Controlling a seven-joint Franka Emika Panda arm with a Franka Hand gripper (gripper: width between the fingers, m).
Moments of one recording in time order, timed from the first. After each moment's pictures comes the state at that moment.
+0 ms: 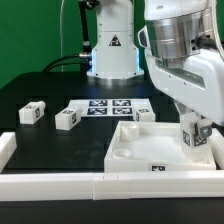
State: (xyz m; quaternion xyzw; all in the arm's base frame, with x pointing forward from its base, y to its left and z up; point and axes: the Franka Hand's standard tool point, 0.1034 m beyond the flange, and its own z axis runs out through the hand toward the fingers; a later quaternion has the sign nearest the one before) arm 0.616 0.095 0.075 -0.80 0.59 0.07 0.08
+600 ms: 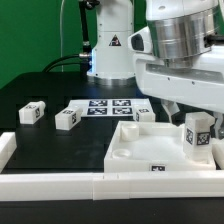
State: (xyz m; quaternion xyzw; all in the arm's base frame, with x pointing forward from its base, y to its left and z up) arm 0.616 0.098 0.074 -0.92 0.39 0.05 0.09
